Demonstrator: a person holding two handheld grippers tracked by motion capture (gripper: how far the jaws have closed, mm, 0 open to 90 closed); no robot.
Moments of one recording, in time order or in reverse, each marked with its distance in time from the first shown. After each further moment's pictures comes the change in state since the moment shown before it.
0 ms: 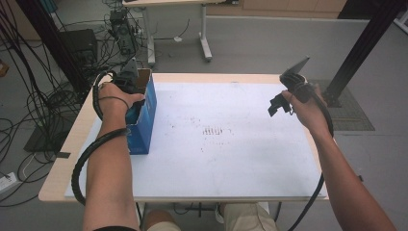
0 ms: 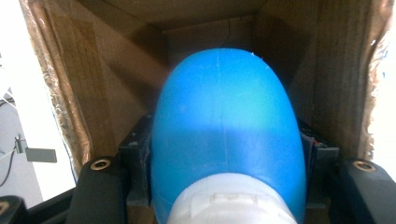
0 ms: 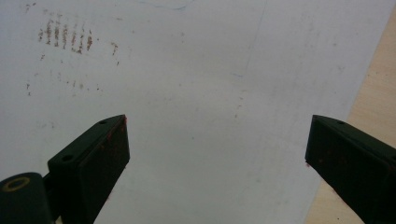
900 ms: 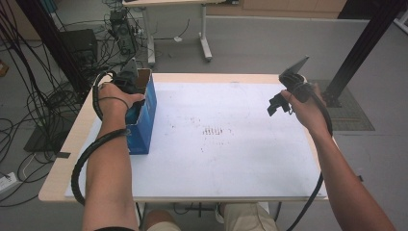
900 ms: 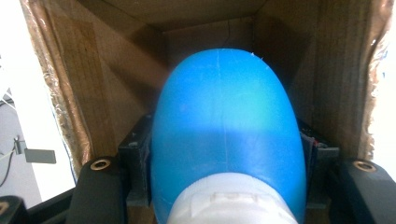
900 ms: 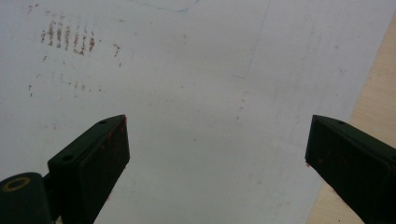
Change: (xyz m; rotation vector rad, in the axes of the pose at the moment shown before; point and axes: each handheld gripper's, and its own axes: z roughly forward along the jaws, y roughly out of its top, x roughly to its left) left arm 0.002 -0.001 0.000 -0.004 -0.005 -0.004; right arm 0.003 0.001 0.000 -0.004 0.000 -0.006
